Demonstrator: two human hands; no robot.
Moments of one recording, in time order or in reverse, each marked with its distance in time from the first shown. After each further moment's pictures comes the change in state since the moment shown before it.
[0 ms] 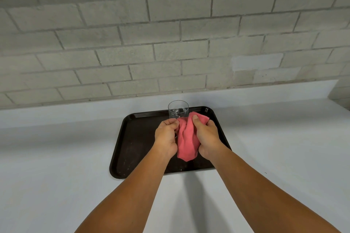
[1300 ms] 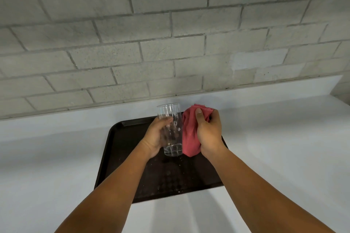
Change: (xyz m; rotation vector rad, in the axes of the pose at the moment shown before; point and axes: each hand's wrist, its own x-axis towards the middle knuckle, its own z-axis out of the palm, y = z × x) left_hand 0.075 0.027 -0.009 0.345 -0.431 0.034; right_hand 0.045 -0.026 0.011 -0.055 0.105 -0.293
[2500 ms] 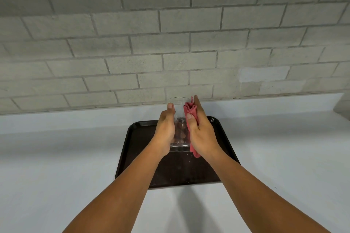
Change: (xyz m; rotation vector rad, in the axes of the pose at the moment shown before) left_hand -0.083 0.049 0.035 0.138 0.321 0.066; right_hand -0.076 -0.029 0.022 -0.429 -0.378 -0.297
